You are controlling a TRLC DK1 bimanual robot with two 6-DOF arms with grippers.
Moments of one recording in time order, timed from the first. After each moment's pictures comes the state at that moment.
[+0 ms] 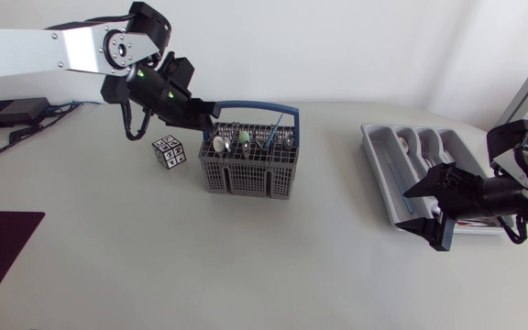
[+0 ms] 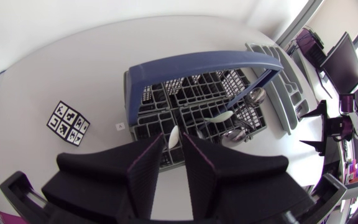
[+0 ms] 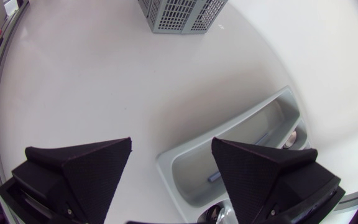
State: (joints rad) left arm -0.28 1.90 1.60 -0.65 0.25 0.01; right arm -0.24 1.50 0.76 -0.40 -0.49 -1.26
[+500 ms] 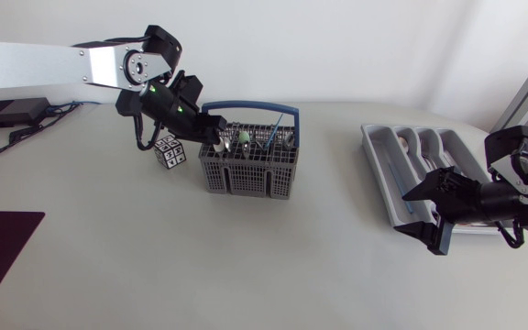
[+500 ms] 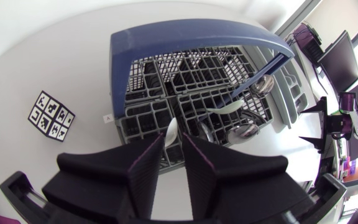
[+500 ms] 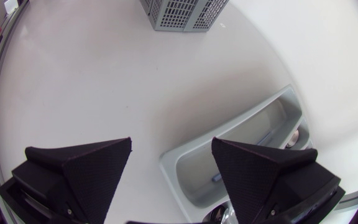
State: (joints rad) left arm -0.28 1.98 1.60 -0.63 0.31 0.01; right arm -0.24 1.50 0.73 -0.37 -0.49 -1.26
